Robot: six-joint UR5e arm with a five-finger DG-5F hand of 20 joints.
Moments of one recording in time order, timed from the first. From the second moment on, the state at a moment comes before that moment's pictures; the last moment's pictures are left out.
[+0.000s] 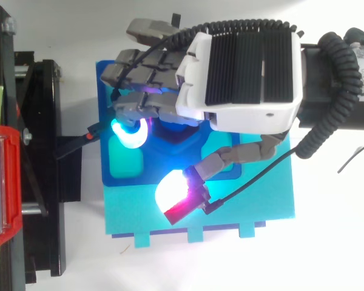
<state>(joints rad) 0.09 -2.25 -1.05 -3.21 -1.48 -1.15</state>
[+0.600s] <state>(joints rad) 0.01 -2.25 -1.05 -3.21 -1.60 -1.15</state>
